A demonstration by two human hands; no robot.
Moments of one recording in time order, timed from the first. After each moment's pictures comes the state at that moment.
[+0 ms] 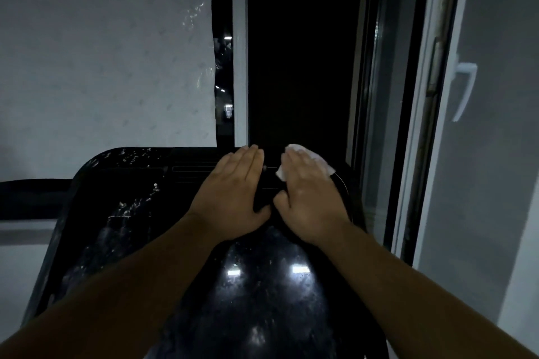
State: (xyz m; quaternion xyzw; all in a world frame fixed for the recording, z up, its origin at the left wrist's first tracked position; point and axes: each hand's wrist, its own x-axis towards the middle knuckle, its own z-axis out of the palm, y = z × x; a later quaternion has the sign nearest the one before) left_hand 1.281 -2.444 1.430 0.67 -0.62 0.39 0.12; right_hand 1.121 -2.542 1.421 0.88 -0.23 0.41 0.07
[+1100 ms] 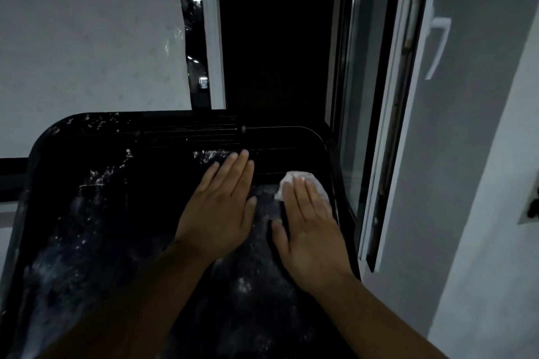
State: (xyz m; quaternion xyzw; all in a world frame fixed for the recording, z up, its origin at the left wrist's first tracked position) left_hand 1.258 -2.430 1.344 0.66 -0.62 0.39 0.15; right_hand 1.073 -2.492 1.305 0.86 -0.33 0.38 0.09
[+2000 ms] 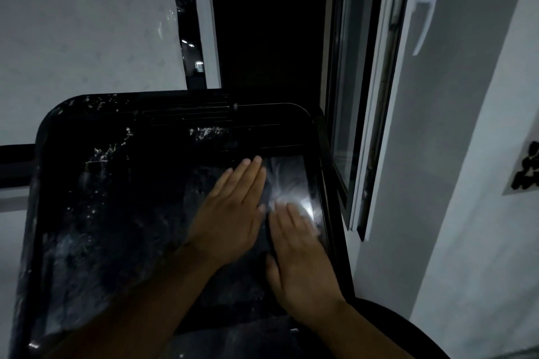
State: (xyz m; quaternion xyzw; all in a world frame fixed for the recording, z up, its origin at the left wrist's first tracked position) left_hand 1.218 -2.403 1.308 0.63 -0.66 0.37 0.15; right_hand 1.040 -2.439 1.241 0.90 -0.27 0.34 0.04
